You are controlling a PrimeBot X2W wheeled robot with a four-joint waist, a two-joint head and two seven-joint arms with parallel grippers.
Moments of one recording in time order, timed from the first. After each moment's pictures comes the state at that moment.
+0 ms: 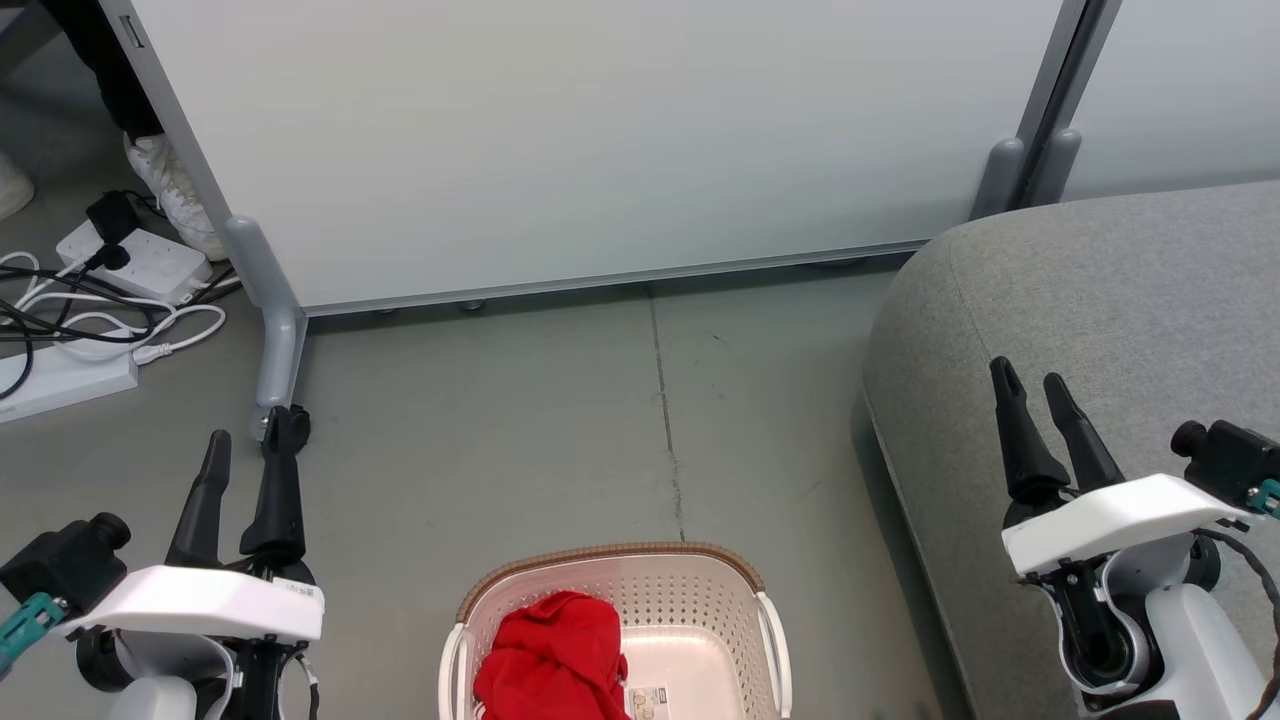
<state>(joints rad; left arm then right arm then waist) -0.10 0.16 -0.01 0.17 -0.75 -0.03 -0.12 -0.28 -0.06 0.05 0.33 0.70 0.13 -0.07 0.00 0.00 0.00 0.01</state>
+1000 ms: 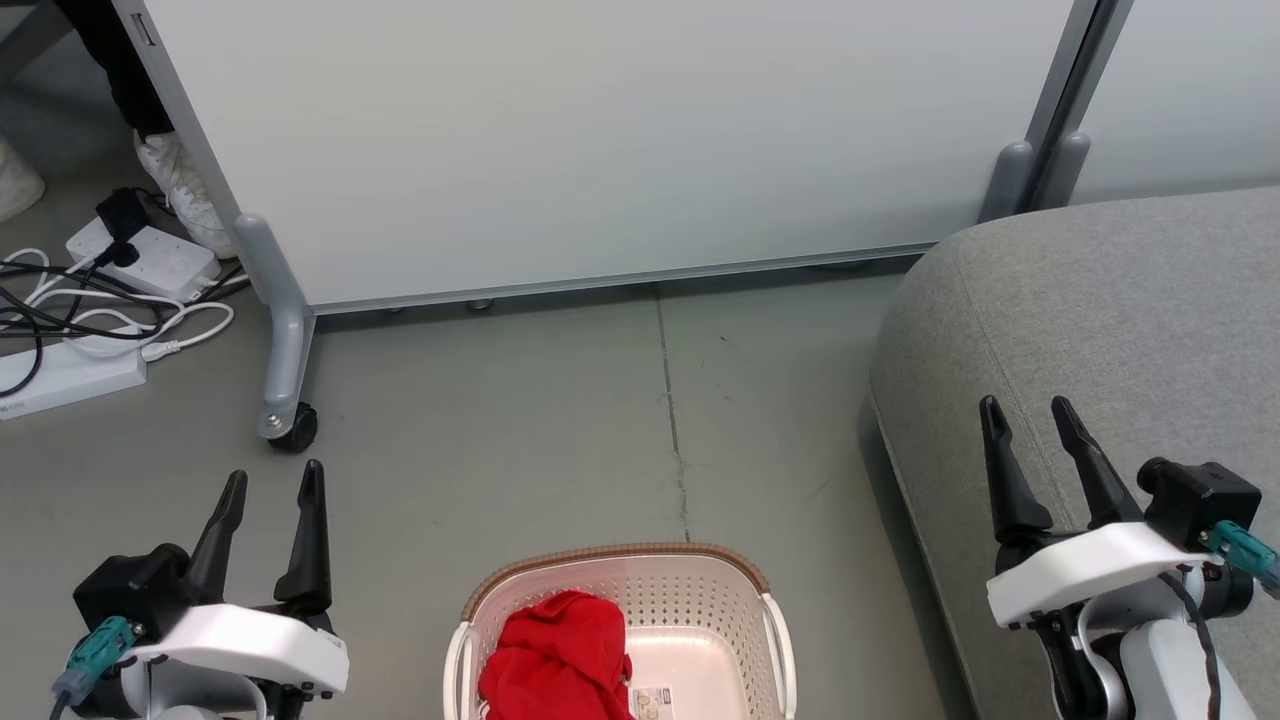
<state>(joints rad) -0.07 0.20 -0.09 0.24 -0.49 0.01 -0.19 -0.21 -0.05 0.04 0.32 0.34 0.13 -0.16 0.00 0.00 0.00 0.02</state>
